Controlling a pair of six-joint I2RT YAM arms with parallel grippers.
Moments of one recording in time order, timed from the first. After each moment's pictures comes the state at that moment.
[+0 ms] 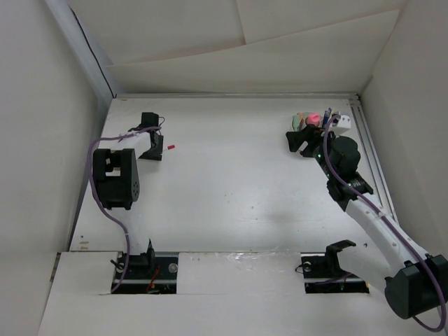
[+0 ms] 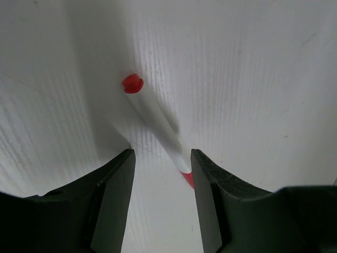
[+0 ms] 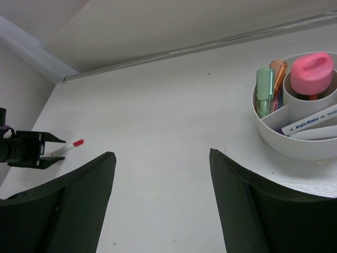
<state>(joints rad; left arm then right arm) -0.03 1.91 1.27 -0.48 -0.30 -1.52 0.30 0.98 0.74 0.16 0.02 0.45</state>
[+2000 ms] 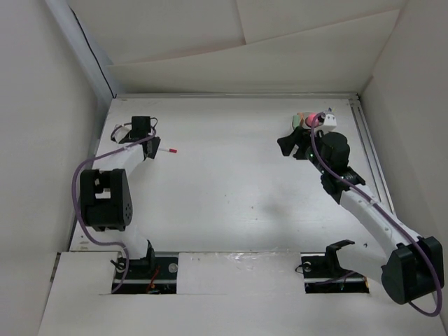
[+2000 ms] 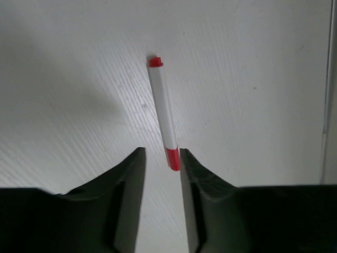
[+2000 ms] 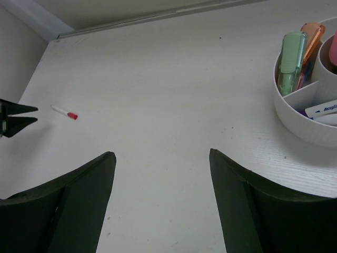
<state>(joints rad) -0.02 1.64 1.05 -0.29 -0.26 -1.20 0.30 1.09 0.75 0.13 -0.09 0.42</state>
